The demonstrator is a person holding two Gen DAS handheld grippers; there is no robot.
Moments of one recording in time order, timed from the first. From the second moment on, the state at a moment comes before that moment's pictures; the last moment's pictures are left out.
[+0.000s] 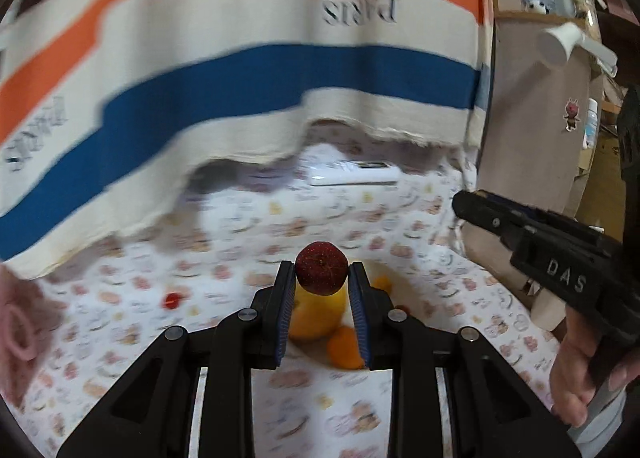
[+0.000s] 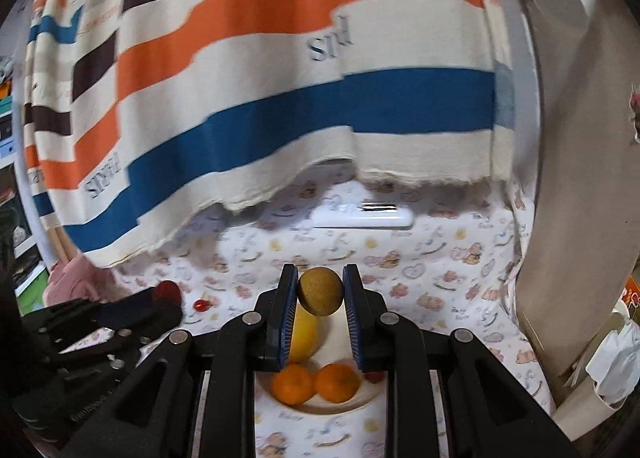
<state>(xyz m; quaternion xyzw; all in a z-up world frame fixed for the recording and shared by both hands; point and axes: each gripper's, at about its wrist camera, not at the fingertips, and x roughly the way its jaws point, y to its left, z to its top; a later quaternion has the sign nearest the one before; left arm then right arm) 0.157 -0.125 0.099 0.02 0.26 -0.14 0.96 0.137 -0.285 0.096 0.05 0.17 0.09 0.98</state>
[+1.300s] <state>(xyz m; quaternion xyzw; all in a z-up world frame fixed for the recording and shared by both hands) 0.257 -0.190 0.010 0.06 0.40 -0.18 0.90 0.267 -0.346 -0.033 0.18 0.43 0.08 0.88</state>
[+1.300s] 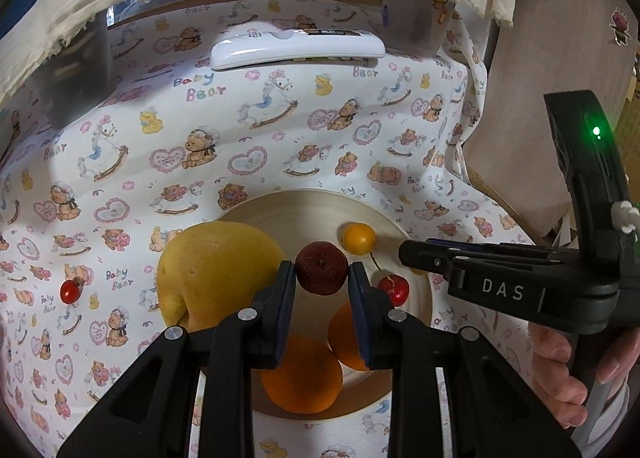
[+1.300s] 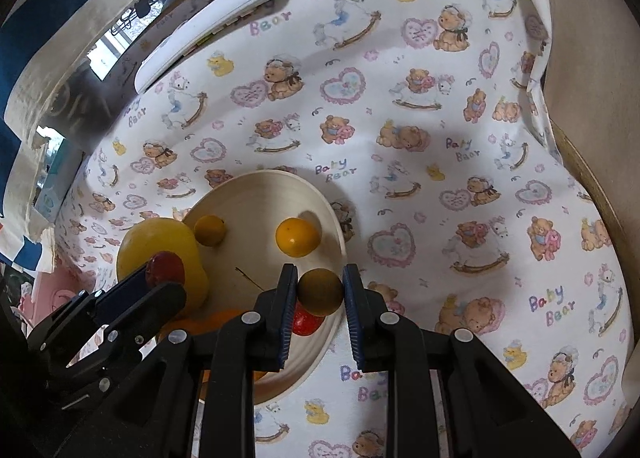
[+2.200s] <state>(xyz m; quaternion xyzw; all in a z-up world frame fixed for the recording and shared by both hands) 0.253 -0.201 0.005 0.08 0.41 -0.20 0.88 0.253 -0.373 -0.021 0.23 0.41 0.08 0.88</state>
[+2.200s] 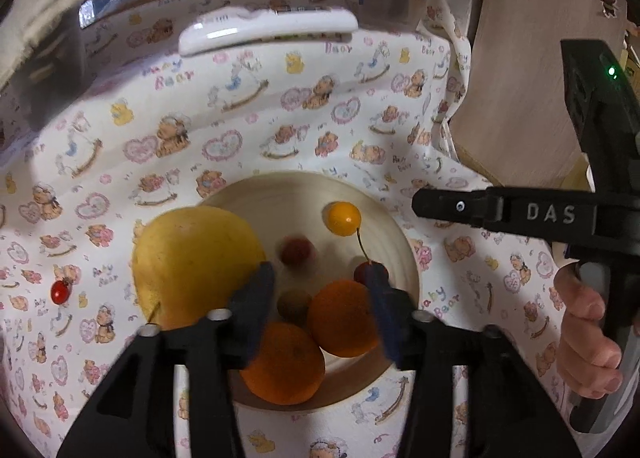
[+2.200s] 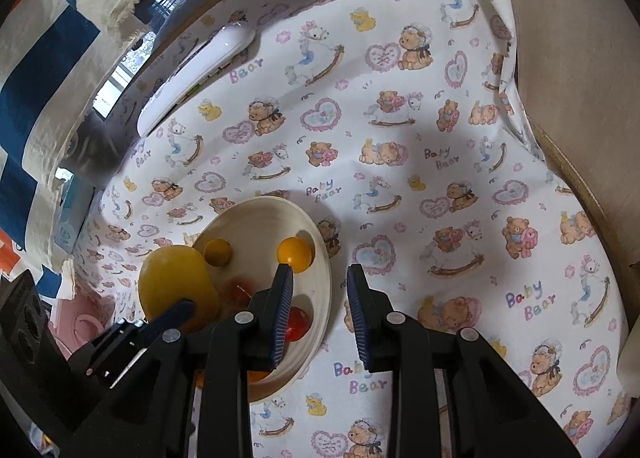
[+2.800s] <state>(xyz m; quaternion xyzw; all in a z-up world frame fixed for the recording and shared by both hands) 0.197 -0.121 0.086 0.03 0.29 -0.13 0.95 0.226 -0.353 0.010 0.19 0.34 0.08 0.92</state>
